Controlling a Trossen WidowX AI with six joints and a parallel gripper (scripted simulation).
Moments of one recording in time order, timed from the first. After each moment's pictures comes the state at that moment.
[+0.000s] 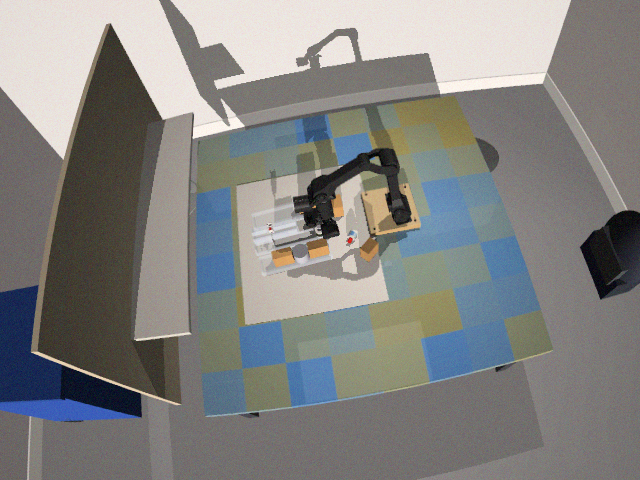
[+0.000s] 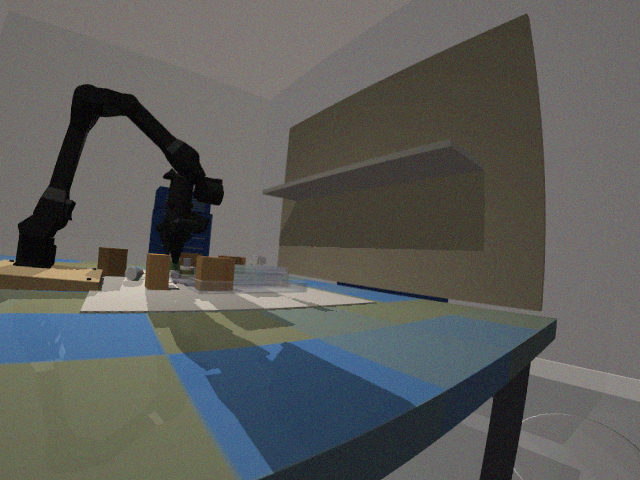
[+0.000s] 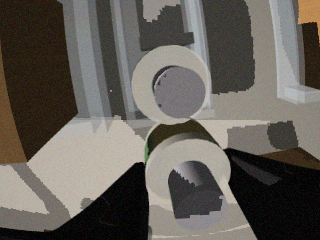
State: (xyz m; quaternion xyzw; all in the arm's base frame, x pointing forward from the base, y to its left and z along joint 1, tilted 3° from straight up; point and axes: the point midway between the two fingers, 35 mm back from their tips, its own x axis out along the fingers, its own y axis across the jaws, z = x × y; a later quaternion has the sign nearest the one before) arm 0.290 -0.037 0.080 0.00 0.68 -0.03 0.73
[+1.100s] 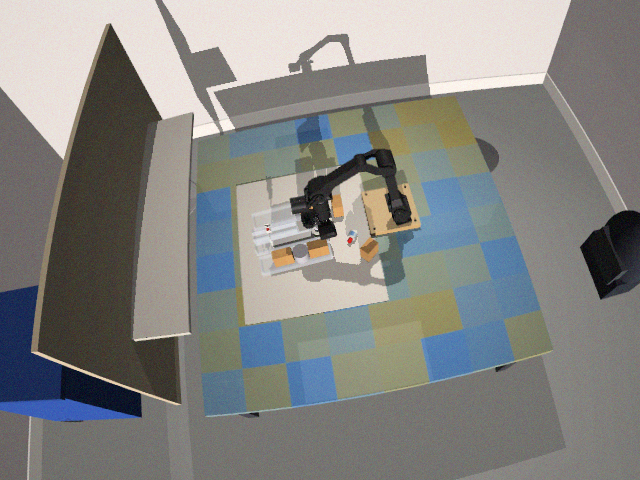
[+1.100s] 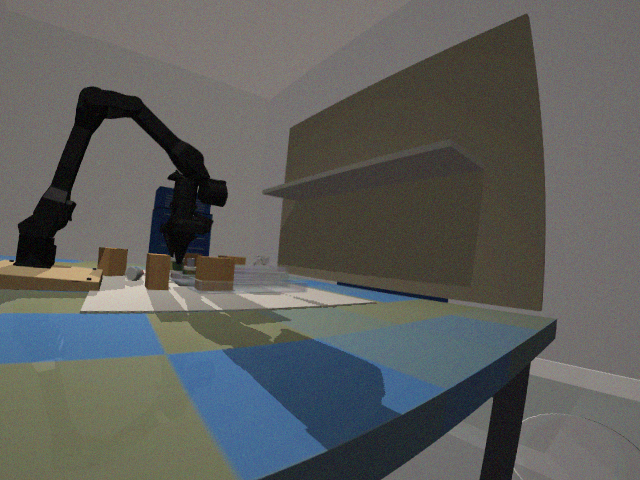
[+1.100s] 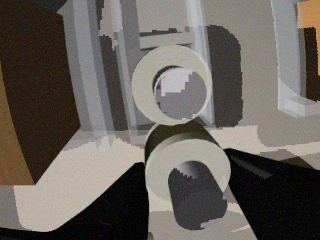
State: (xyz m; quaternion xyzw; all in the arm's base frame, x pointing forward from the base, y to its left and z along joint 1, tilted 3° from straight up) arm 0.300 -0.037 0.080 0.00 0.69 -0.02 0.73
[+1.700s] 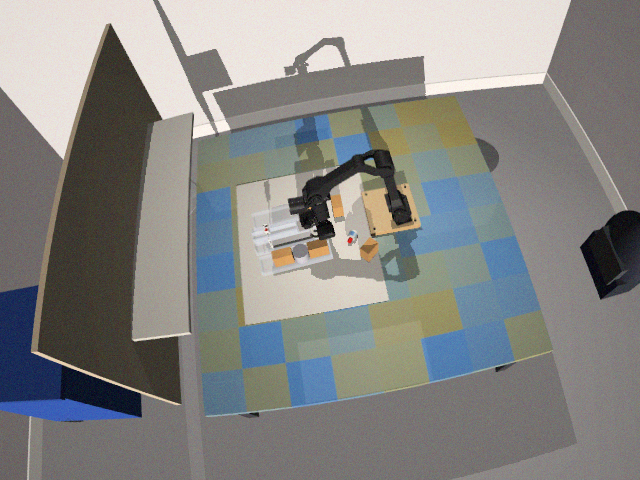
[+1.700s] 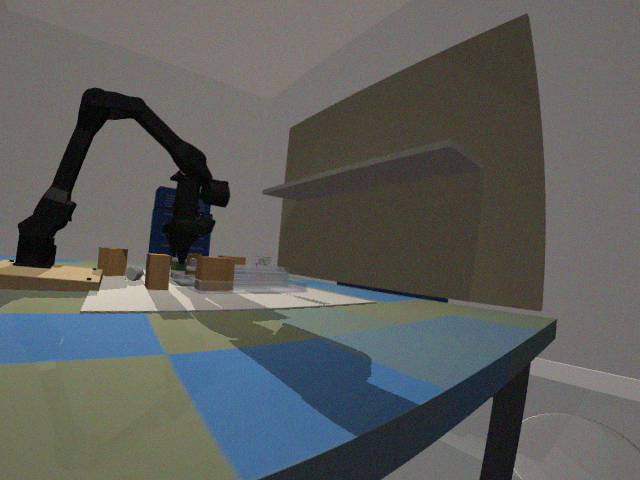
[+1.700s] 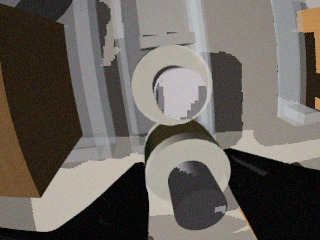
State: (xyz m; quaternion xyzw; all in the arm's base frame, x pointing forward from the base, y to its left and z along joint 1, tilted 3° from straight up) arm 0.306 -0.037 0.081 0.00 0.69 -0.02 0.73
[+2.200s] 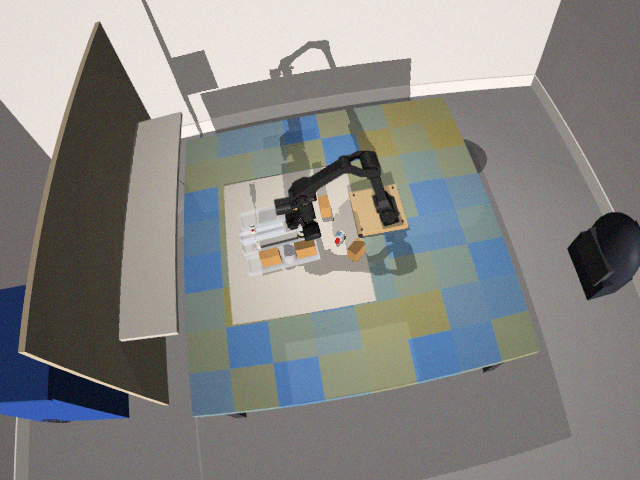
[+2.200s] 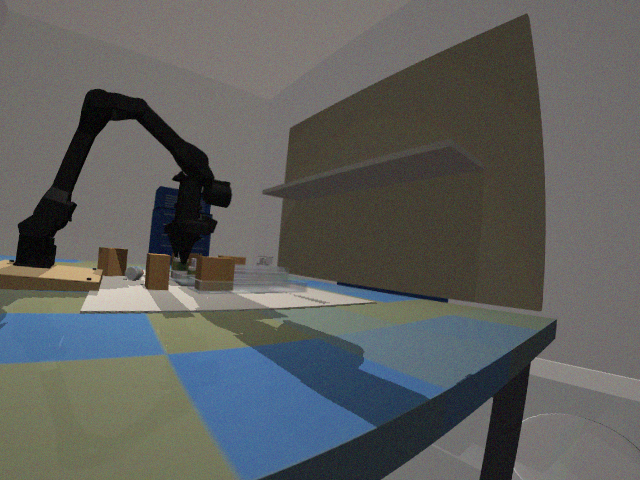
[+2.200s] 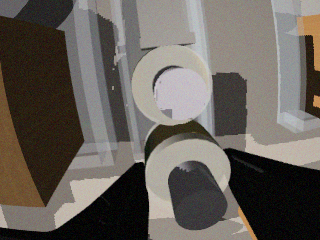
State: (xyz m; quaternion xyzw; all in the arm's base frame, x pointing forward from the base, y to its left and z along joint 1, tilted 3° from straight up) arm 0.312 -0.038 0.082 0.00 0.69 -0.02 0.73
